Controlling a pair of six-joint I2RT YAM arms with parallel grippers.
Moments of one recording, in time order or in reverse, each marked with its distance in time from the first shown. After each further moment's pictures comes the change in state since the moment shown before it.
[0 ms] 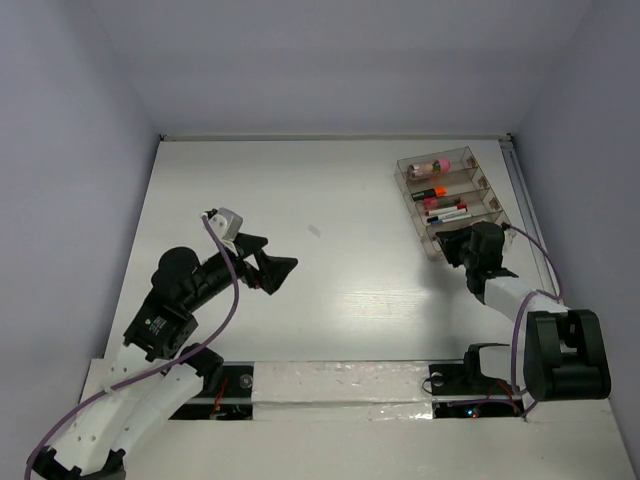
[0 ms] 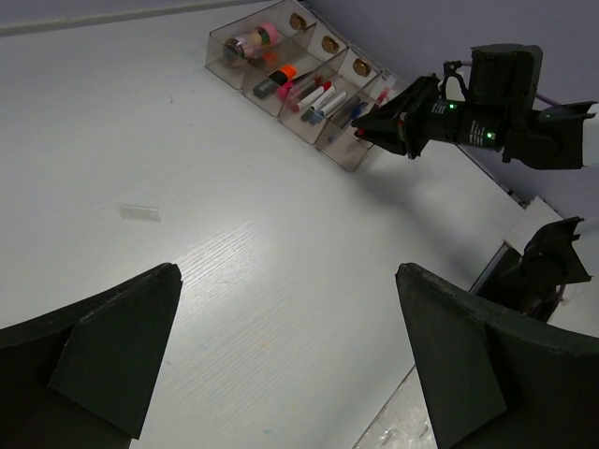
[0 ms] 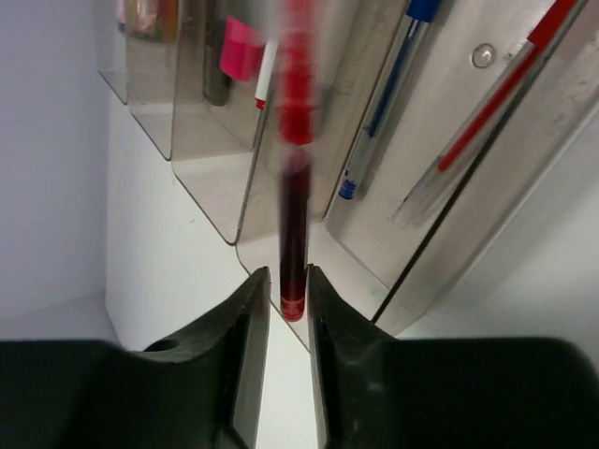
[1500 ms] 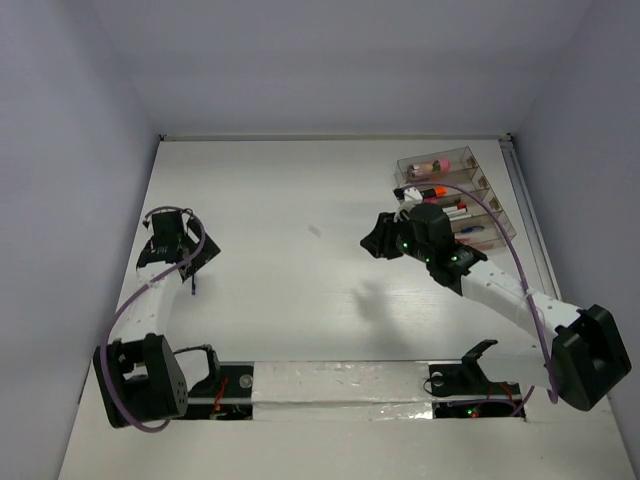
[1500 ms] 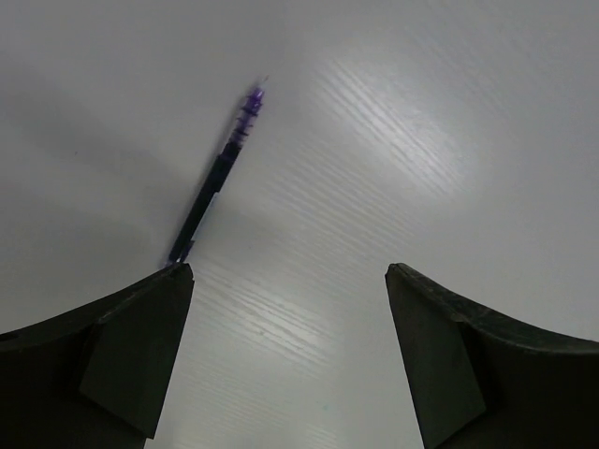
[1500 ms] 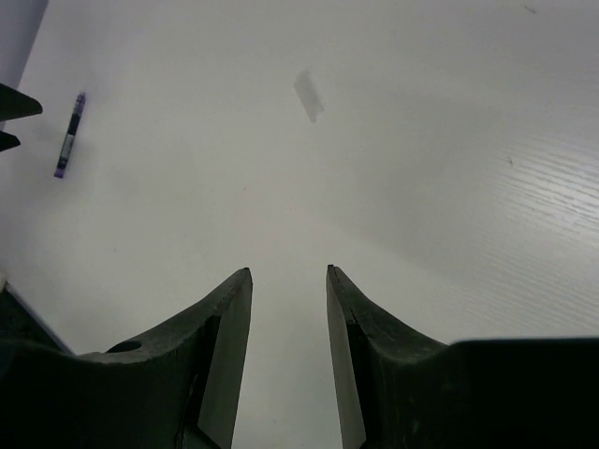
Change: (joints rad) left arm 0.675 0.574 0.009 -0.235 -0.365 -0.201; right arm 0.571 -0.016 0.348 -0.267 -0.193 -0.724
